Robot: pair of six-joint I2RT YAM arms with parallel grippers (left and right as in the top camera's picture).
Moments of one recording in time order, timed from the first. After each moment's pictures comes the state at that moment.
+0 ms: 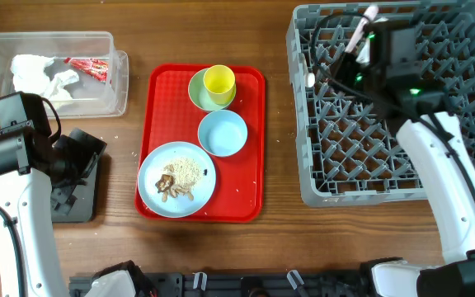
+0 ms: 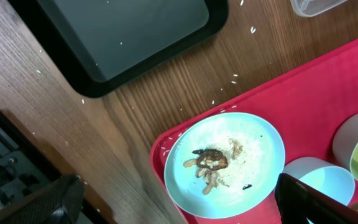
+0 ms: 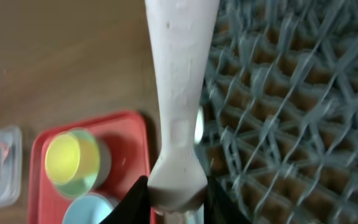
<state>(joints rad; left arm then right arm) 0.32 1.26 1.25 -1.38 0.02 -0.77 0.15 1.49 1.36 -0.67 -0.06 0.45</state>
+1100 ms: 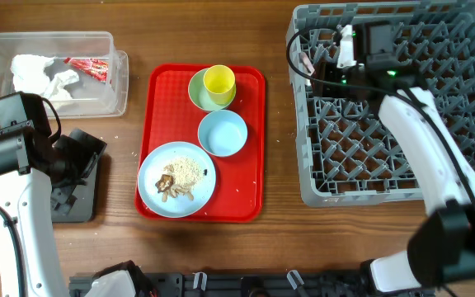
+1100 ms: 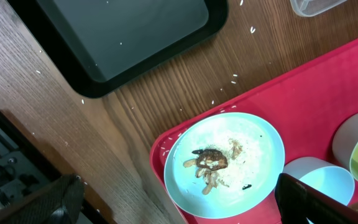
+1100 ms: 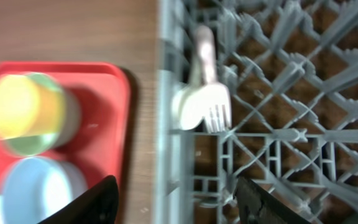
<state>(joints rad) 0.32 1.26 1.25 -1.38 0.02 -0.77 0.14 1.62 1.36 -0.69 -0.18 0.19</state>
